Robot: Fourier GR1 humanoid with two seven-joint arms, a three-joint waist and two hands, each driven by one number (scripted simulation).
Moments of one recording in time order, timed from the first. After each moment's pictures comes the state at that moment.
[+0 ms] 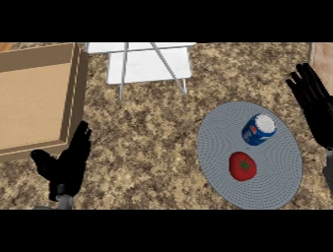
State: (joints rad) left arm 0.01 0.24 -0.26 -1.39 0.40 0.33 -0.01; right arm -0.26 -0.49 0.09 -1.39 -0.48 -0.01 -0.09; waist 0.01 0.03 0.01
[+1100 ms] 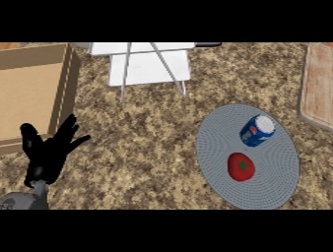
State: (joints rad) left arm -0.08 0.38 -0.20 -1.34 0.40 0.20 0.20; right arm -0.34 -0.89 -0.01 -0.95 -0.24 0.45 -0.35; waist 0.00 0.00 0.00
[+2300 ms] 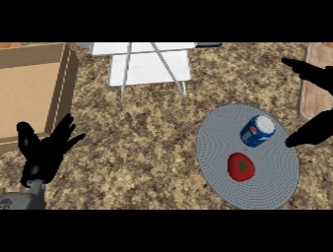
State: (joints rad) left arm -0.07 0.36 -0.14 -1.35 0.36 0.17 0.23; right arm -0.50 -0.76 0.22 -1.57 -0.09 0.31 0.65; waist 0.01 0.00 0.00
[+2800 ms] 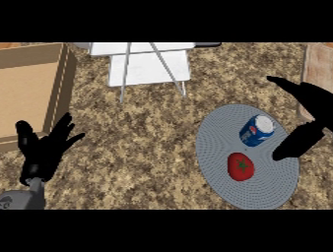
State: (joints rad) left arm -0.08 0.34 -0.10 -1.32 0.33 0.13 0.23; right arm -0.46 -0.67 0.27 -1.63 0.06 0.37 0.78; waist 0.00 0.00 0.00
